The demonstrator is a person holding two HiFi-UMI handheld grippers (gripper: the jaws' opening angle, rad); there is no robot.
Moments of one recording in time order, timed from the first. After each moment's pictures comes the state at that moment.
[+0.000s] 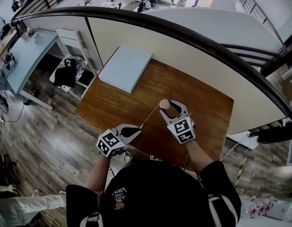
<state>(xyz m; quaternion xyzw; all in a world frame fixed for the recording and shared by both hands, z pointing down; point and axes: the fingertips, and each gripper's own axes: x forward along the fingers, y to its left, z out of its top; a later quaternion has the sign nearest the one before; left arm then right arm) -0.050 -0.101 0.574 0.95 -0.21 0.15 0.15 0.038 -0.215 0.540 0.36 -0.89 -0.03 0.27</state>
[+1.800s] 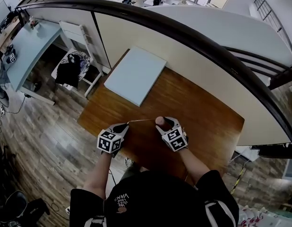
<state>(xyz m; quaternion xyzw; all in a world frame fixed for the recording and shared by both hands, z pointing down) -0.170 -0.226 0.683 0.83 -0.41 0.19 0.32 -0.022 -0.267 0.677 0.28 -0.89 0.10 0.35</state>
